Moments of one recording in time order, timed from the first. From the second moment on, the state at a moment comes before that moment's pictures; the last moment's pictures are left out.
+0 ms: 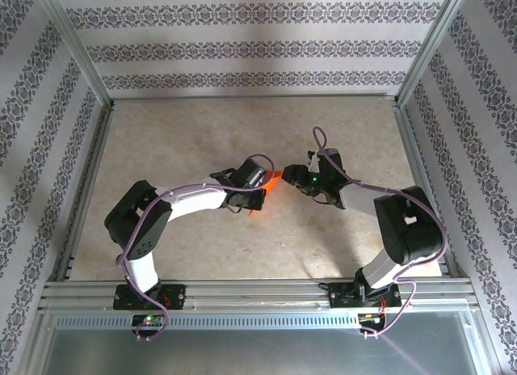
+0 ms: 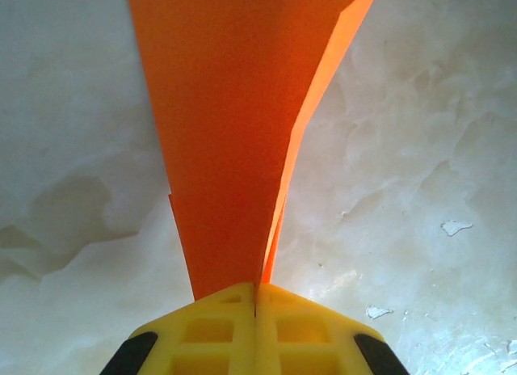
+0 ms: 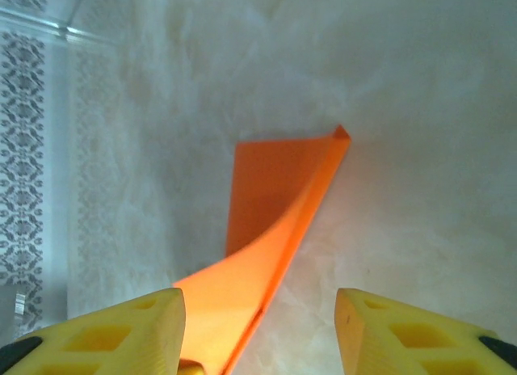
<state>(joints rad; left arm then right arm) -0.75 1.81 1.13 -0.39 0.02 -0.50 0.30 1.59 0.69 0.22 -0.49 0.82</state>
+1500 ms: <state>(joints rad) -0.98 2.01 1.37 -0.61 -0.33 -0.46 0.20 1.42 0.63 -0.03 -0.20 0.83</state>
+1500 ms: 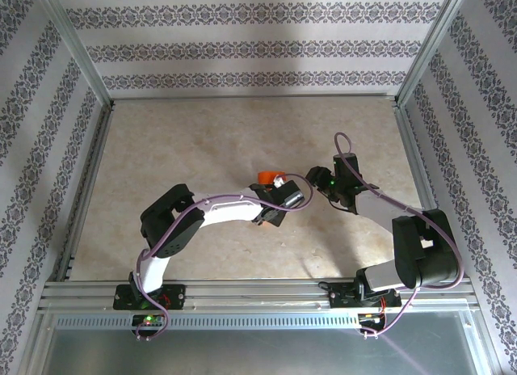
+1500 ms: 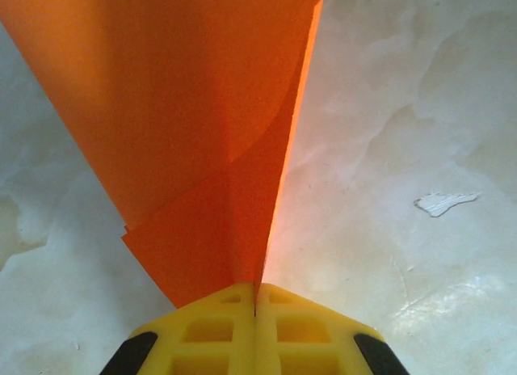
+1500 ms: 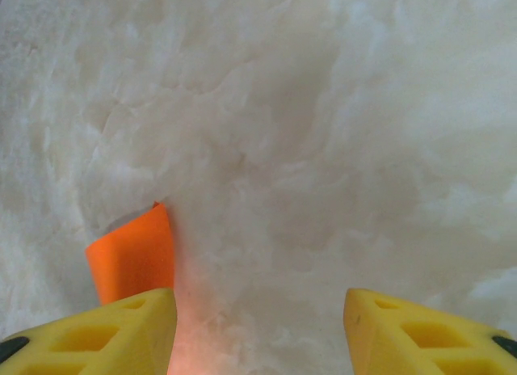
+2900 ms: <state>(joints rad) -0.74 1.79 0.91 -0.04 0.20 -0.59 0.20 1.45 0.63 -0.05 -0.22 0.84</state>
